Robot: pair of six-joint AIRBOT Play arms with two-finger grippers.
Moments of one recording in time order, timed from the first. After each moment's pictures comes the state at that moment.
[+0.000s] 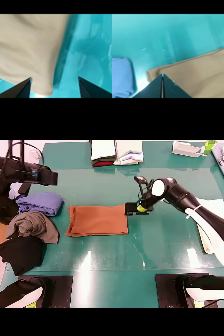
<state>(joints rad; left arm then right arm) -0.27 -1.07 1.42 1.50 -1.11 -1.52 0.45 -1.46 1.28 -1.29 1.13 1.86</state>
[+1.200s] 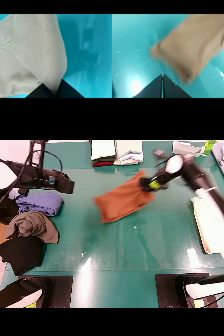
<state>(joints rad) -0.43 -1.07 1.40 1.46 -1.09 -1.52 0.23 -1.54 1.62 -1.46 1.19 1.88</state>
